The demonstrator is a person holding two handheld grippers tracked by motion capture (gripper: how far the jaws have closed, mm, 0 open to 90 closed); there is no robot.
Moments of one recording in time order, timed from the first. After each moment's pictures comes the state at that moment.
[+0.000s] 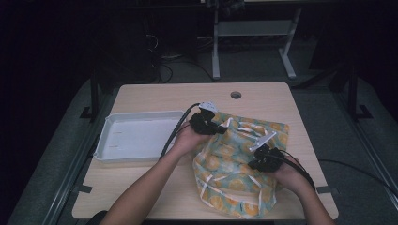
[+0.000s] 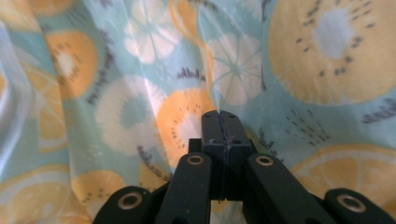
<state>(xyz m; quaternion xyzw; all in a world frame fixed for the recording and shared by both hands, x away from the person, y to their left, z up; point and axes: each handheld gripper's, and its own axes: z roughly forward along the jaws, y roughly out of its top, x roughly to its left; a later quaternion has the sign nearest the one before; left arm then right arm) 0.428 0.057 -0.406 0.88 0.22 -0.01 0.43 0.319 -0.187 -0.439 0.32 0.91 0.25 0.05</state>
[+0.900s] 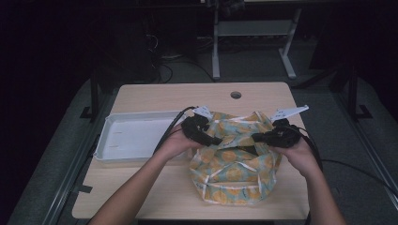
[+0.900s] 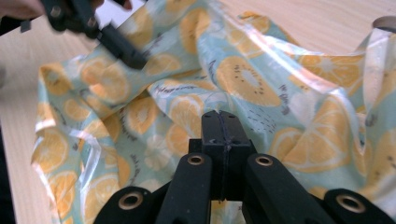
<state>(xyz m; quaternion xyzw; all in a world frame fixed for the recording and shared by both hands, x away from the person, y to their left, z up) 0.398 0.074 -0.392 0.90 0.19 0.00 0.39 0.346 -0.222 -0.369 0.36 0.84 0.41 0.05</state>
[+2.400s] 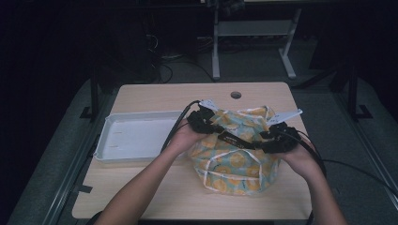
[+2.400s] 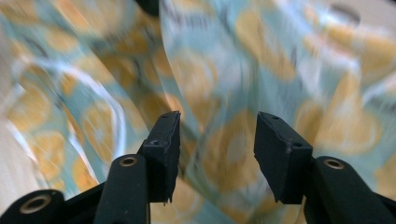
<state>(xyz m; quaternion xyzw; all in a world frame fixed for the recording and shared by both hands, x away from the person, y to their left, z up) 0.418 0.058 -0.383 0.89 0.21 0.01 0.40 0.330 -0.210 -0.369 0.37 0.86 0.32 0.13</state>
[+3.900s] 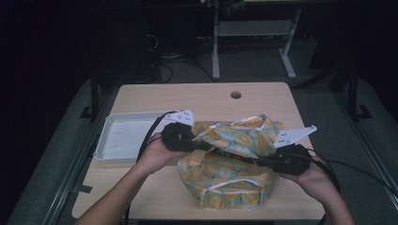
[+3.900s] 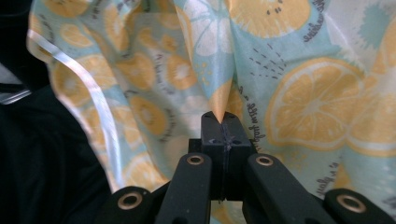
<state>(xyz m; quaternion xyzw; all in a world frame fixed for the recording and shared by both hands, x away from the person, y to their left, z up) 0.336 0.115 -0.325 0.88 0.14 -0.03 0.46 0.265 -0.209 -0.339 0.28 0.88 0.39 0.06</state>
